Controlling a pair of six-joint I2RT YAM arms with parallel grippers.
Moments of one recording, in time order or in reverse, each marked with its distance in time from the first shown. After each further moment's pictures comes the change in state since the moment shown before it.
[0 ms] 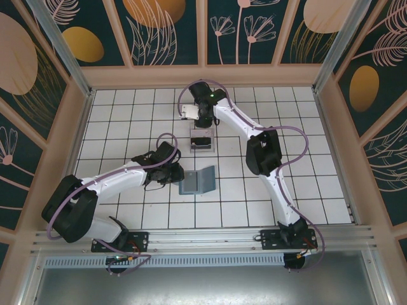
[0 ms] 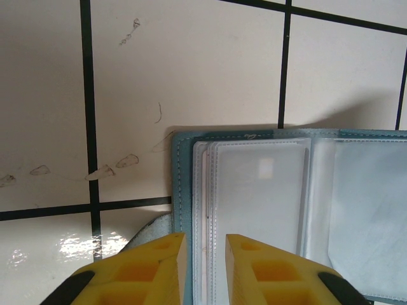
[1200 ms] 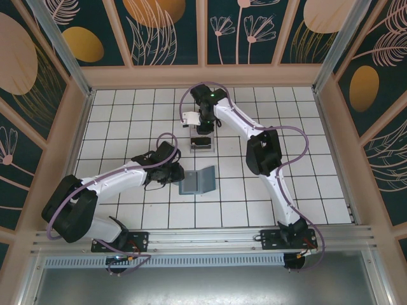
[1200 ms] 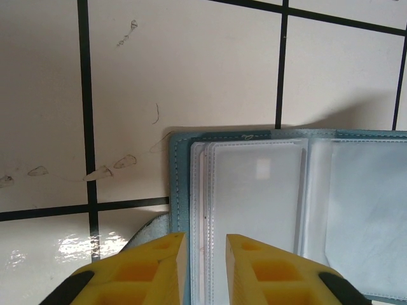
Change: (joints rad) left arm 0.000 0.000 0.002 0.000 0.005 0.000; right arm -0.003 0.010 0.016 -0.156 -0.137 -0.115
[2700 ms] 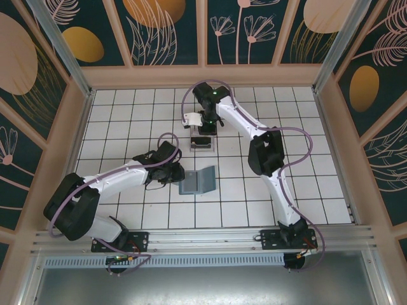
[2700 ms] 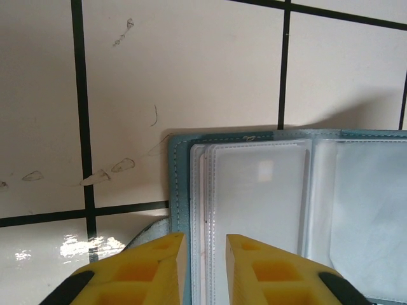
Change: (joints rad) left arm 0.000 0.018 0.009 0.002 0.002 0.011; right arm -0.006 -0.035 -0.002 -0.105 -0.088 -0.009
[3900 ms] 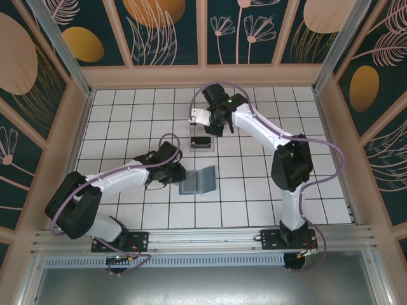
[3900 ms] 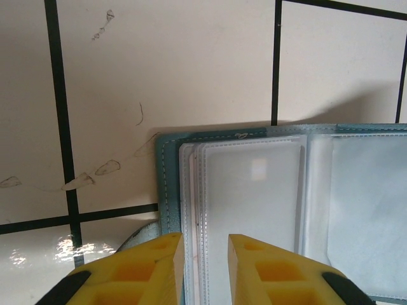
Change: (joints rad) left arm 0.000 0.016 -0.010 0.031 0.027 0.012; right arm 0.007 -0.368 -0.431 0.290 0.107 0.131
